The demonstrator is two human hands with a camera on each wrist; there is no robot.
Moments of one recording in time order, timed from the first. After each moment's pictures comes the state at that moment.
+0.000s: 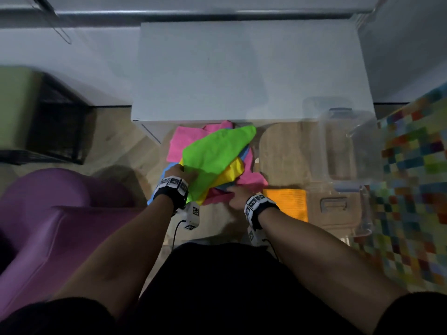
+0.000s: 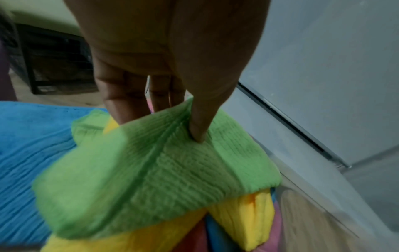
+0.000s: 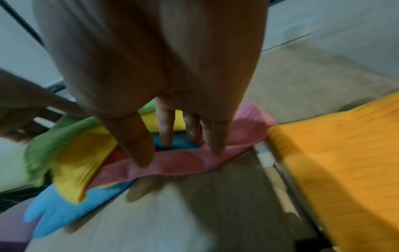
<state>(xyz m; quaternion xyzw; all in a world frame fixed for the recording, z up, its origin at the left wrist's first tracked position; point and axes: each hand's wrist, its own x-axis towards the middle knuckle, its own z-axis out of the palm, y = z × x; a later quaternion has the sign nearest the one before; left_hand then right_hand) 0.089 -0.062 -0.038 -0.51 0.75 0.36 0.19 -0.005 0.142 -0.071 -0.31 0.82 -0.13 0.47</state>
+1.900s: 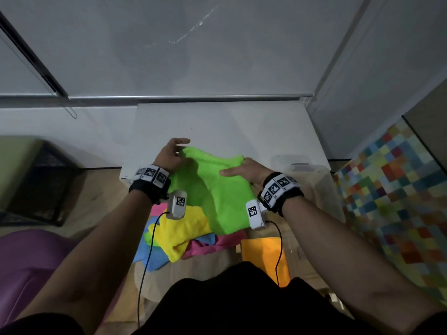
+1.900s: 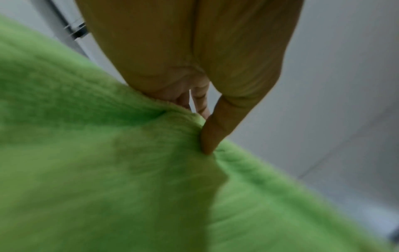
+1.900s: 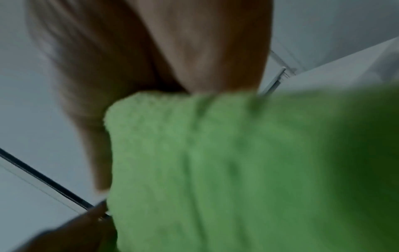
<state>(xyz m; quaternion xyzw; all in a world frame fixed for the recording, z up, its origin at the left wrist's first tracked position) -0.041 -0.093 0.110 -0.29 0.79 0.53 -0.07 -0.158 0.133 0.125 -0.15 0.68 -0.51 0.51</state>
